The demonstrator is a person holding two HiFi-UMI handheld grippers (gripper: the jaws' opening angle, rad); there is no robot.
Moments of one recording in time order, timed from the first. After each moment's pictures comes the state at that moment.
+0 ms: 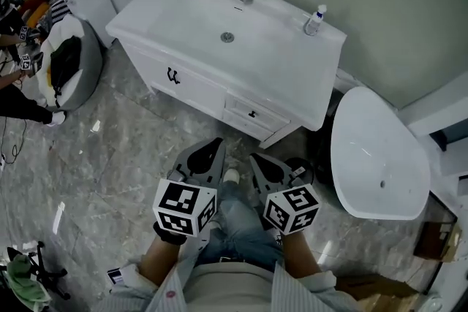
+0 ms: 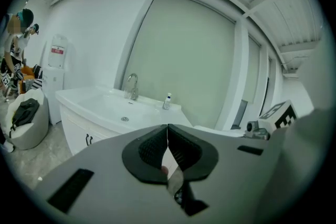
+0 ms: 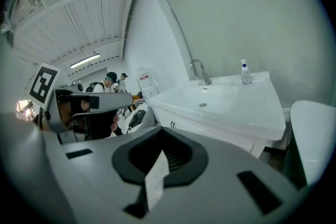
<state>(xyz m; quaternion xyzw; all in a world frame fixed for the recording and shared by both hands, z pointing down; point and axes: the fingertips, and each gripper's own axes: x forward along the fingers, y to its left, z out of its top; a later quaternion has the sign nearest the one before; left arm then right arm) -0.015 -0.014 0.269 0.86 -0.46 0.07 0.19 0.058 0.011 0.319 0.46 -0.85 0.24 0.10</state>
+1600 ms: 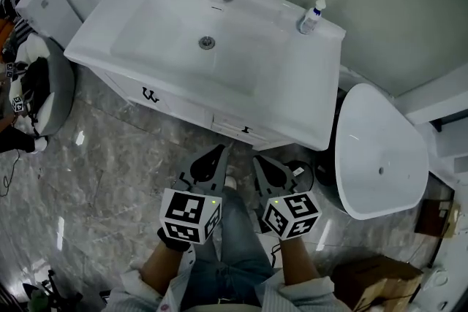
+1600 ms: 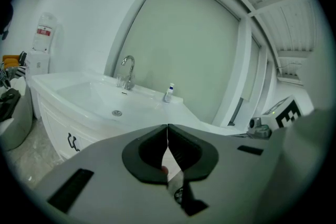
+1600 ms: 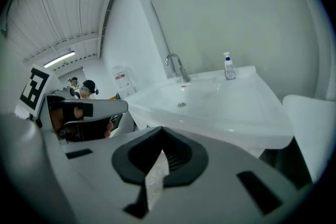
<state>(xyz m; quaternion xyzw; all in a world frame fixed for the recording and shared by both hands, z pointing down) 0.010 -0.137 0.333 0.88 -0.41 0.10 0.22 0.088 -0.106 0.371 0.55 -0.78 0.27 0.11</state>
